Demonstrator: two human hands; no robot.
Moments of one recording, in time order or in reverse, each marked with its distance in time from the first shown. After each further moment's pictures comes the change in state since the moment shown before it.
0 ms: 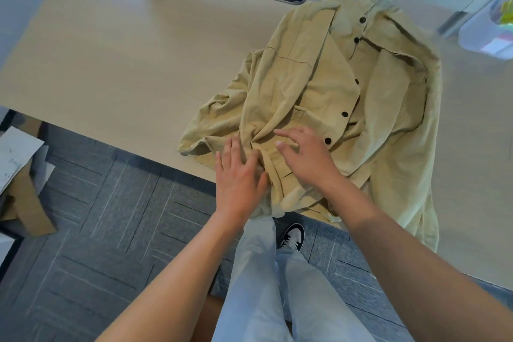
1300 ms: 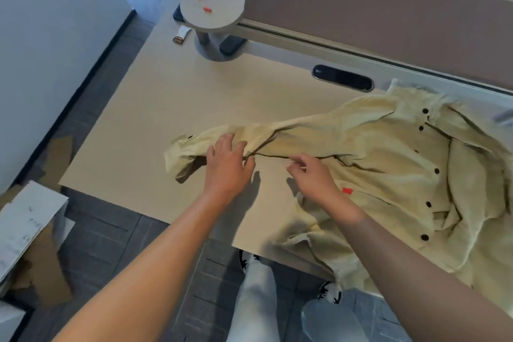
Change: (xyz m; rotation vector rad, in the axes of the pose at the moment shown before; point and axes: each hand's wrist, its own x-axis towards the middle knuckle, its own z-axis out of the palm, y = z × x) left_hand 0.216 -0.271 -0.165 -0.151 -0.009 0.021; right_hand 0.187 -0.212 0.110 0.135 0.040 0.229
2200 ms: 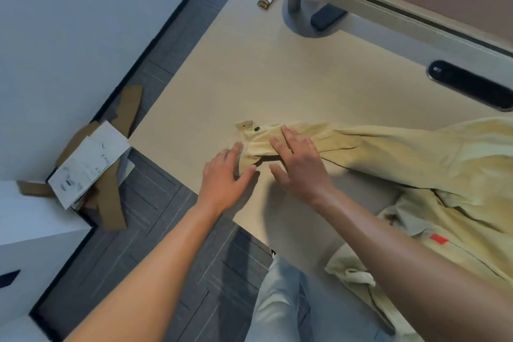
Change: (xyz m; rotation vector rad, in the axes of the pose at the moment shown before) left_hand -0.037 -0.151 -0.001 -0.170 -0.061 -0.380; right_hand 0.086 -0.059 0.151 -0.642 -0.185 -0.720
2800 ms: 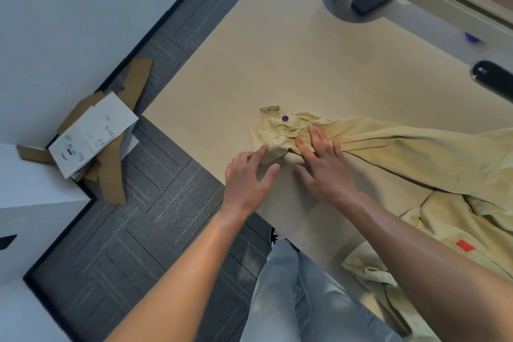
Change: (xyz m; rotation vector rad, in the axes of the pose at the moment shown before) left_hand -0.031 -0.013 0.030 -0.246 0.084 -0.073; right_hand -0.008 0.013 0.043 -0.123 -0.127 0.044
